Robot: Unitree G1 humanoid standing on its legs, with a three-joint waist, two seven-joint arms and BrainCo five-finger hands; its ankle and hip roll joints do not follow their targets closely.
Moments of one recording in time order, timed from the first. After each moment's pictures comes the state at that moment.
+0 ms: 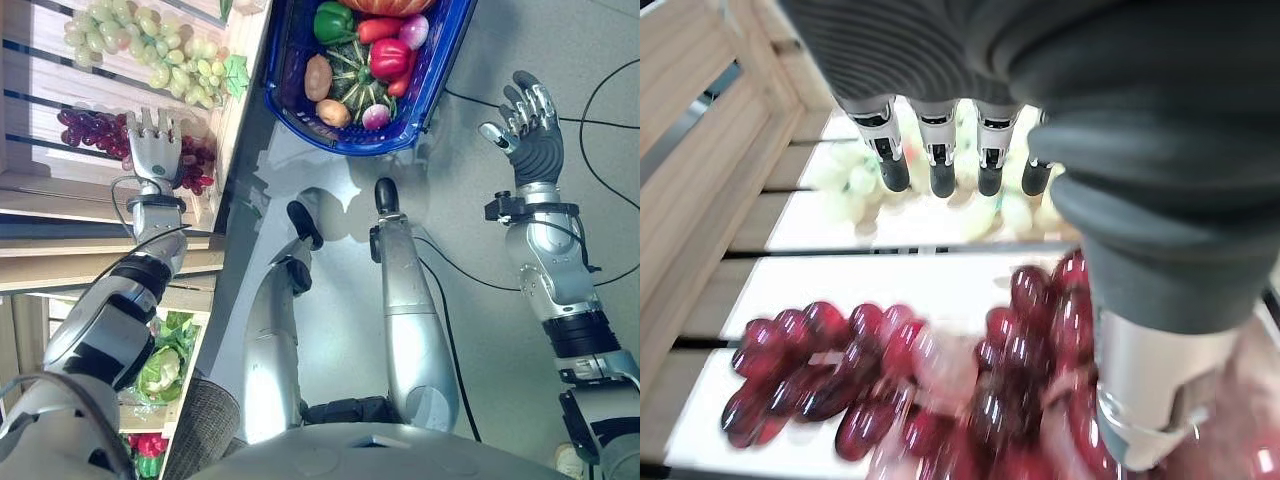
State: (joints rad) left arm -0.77 0.64 -0.64 0.87 1.04 0.54 0.45; right arm -0.35 -0.65 0.11 0.10 0.52 -0.27 -0.23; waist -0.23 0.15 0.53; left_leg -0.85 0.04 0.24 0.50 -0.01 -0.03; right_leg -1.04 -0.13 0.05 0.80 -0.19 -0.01
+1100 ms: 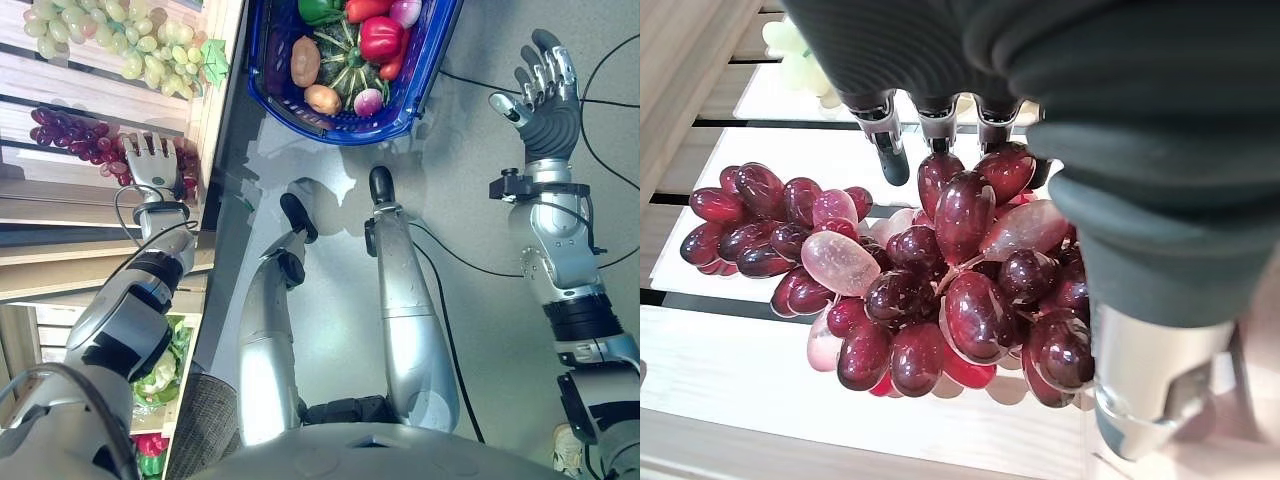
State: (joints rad) left arm -0.81 0.56 -0.68 1.04 0.84 0.57 0.41; right arm -0.44 -0.66 0.11 0.09 0.49 -0.30 -0.26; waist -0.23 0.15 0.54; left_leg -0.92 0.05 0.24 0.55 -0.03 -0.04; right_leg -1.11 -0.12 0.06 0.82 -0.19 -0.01
